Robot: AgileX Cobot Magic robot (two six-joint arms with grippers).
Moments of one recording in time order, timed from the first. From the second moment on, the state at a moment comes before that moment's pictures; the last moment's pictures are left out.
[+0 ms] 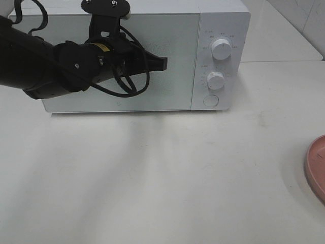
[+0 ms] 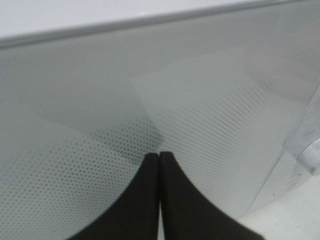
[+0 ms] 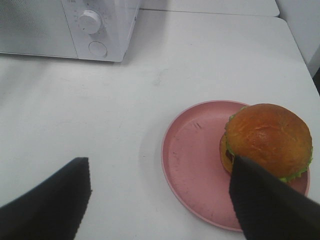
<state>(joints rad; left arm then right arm) -0.68 1.93 -1.10 -0.57 -0.44 0.38 0.15 0.00 -0.50 -0.07 1.01 0.05</state>
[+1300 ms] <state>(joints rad) -0.64 1.59 -1.03 -0.37 0.77 0.32 0.15 0.00 -0.50 -0.07 1.01 0.05</state>
